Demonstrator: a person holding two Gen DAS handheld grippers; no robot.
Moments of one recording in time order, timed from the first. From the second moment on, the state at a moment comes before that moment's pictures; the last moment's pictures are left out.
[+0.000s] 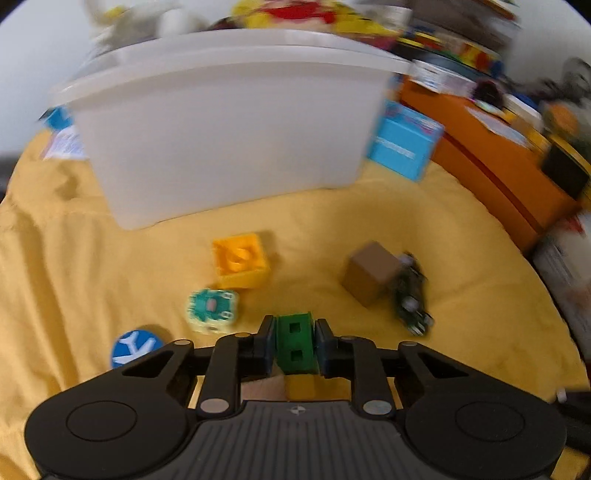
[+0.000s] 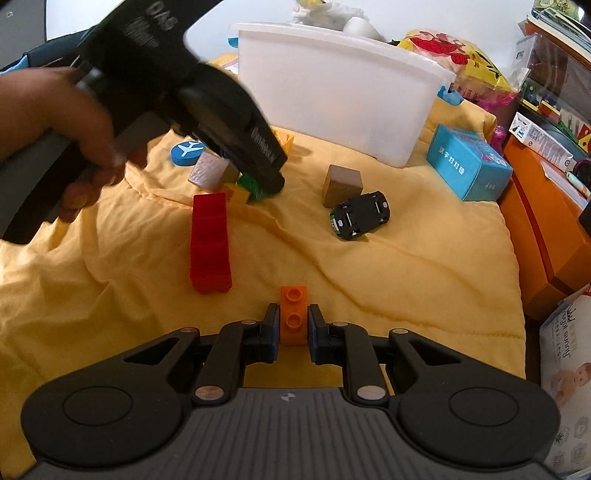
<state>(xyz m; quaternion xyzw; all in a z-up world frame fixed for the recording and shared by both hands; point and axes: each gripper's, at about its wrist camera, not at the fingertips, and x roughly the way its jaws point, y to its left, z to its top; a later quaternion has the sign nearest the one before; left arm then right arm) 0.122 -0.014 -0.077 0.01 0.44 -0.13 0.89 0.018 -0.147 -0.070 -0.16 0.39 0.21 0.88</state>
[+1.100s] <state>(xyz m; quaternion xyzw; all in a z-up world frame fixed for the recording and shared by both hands) -0.024 0.036 -0.071 0.05 0.40 -0.12 0.91 0.018 -0.146 -0.067 -0.15 0.40 0.20 0.88</state>
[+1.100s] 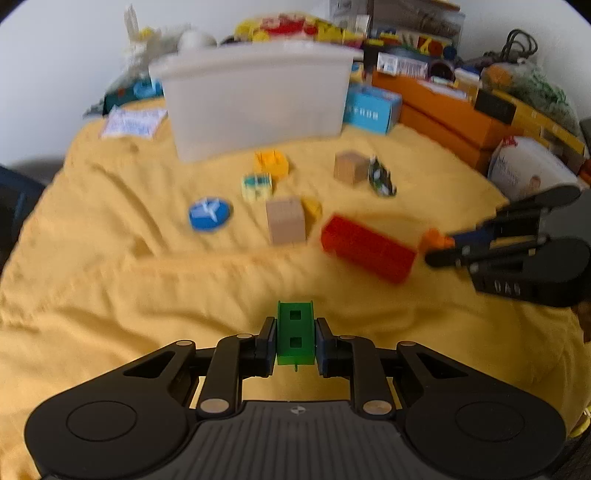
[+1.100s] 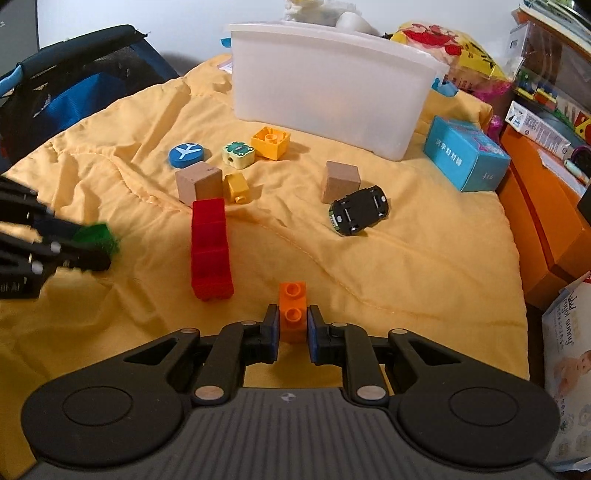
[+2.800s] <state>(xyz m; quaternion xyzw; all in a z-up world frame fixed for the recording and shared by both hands) 0.001 0.049 -0.056 0.03 0.38 -0.10 0.92 0.077 -0.085 -0.044 -0.15 0.35 0.27 0.88</state>
